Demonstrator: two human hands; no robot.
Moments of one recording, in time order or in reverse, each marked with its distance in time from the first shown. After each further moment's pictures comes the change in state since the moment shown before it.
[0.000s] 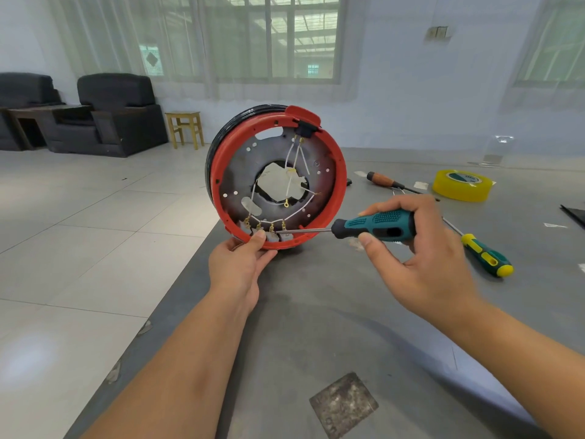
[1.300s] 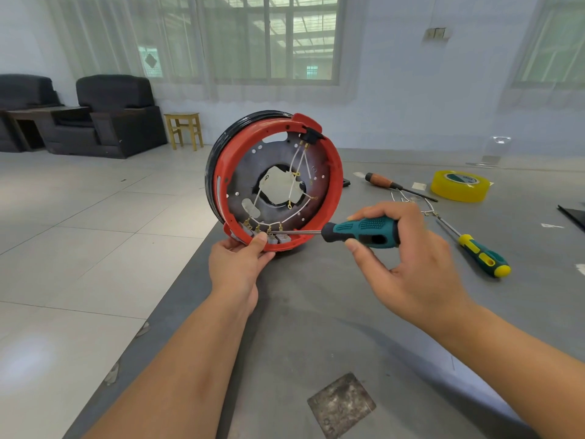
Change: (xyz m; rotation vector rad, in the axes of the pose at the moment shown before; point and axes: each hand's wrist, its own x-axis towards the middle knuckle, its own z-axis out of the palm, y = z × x) left_hand -0.003 -0.002 0.004 0.070 0.054 0.051; right_hand -0.002 -0.009 0.005 -0.080 -0.004 -0.105
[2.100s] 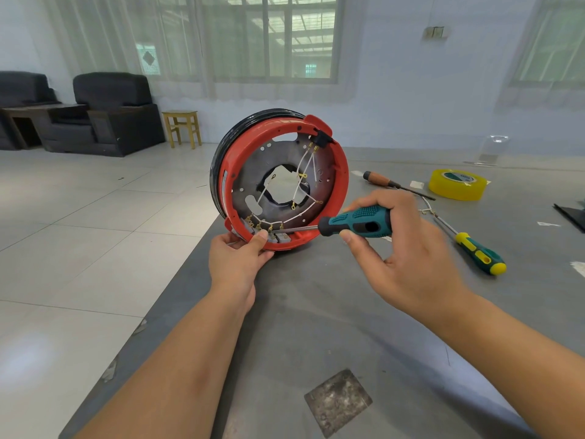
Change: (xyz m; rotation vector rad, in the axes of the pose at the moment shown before) left_hand 0.007 -0.004 0.000 0.053 0.003 0.027; right_hand 0.009 -0.002 -0.002 -0.018 -0.023 -0.060
